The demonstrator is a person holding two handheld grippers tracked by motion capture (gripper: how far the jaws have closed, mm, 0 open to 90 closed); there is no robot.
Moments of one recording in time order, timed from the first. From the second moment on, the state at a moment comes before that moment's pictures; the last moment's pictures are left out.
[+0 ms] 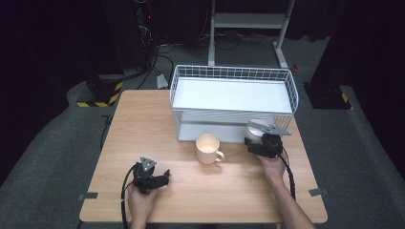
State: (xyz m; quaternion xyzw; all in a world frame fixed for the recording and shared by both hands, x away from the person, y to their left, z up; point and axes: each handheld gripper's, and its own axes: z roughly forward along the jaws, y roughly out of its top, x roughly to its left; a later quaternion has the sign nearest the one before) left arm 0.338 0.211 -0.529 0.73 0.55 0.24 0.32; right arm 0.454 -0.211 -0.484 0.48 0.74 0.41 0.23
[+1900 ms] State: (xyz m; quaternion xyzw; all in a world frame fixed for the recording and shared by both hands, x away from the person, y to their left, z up) left arm 0.338 0.211 -0.529 0.73 0.55 0.24 0.32; right arm 0.468 -0.215 -0.488 0.49 0.74 0.40 0.24
